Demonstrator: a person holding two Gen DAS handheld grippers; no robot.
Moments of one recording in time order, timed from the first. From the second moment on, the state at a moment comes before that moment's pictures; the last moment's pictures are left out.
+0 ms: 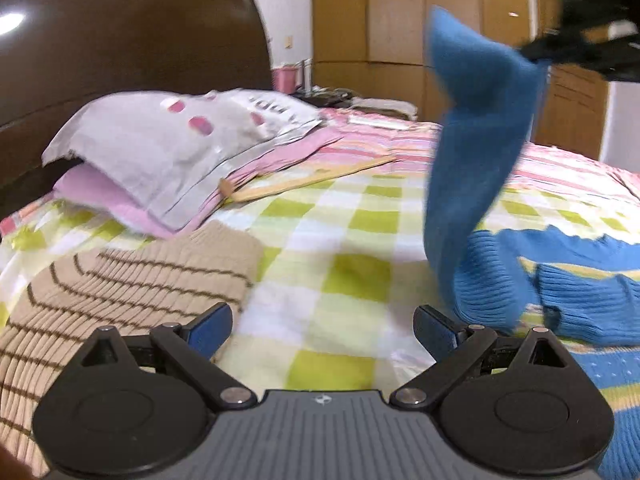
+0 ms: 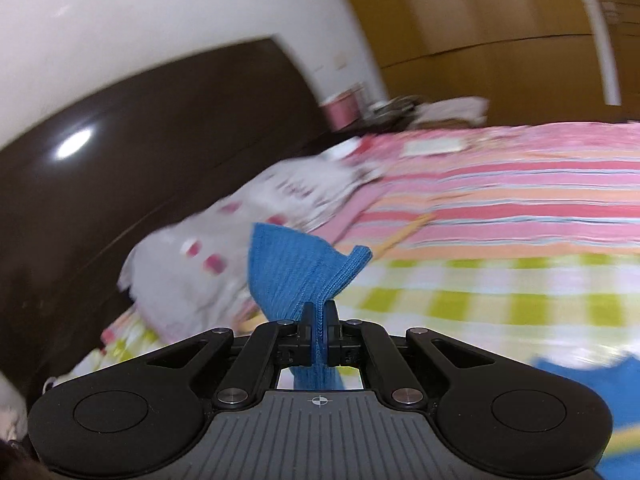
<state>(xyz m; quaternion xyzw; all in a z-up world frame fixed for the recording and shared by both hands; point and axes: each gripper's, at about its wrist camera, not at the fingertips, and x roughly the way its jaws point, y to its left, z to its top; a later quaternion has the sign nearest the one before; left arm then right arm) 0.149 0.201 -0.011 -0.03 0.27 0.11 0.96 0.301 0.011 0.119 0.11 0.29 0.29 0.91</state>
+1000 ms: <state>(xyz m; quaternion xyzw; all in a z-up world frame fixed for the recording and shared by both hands) 0.144 0.057 0.005 0.14 0.26 -0.01 0.96 0.242 -0.248 -0.030 0.35 0.37 0.12 0.85</state>
